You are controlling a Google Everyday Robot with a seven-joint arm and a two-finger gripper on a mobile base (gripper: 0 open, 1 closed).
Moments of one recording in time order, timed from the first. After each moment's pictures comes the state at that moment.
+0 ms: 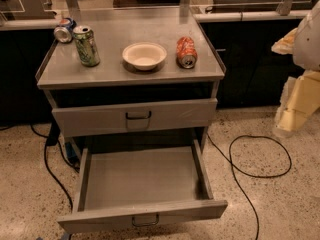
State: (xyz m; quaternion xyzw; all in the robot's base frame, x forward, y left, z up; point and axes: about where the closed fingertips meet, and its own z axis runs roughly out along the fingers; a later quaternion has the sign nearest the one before) arm 0.438 -0.216 0.977 -0.60 0.78 -0.04 0.16
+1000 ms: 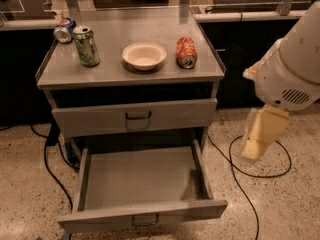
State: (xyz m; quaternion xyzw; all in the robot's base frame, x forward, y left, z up) arm 0.423 -0.174 0.932 -0.61 0.78 -0.02 0.16
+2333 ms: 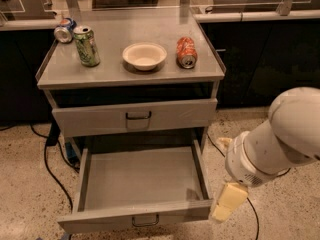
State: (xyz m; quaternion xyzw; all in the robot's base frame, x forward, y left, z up) arm 0.384 -0.138 0.765 -0.60 0.77 0.07 0.18
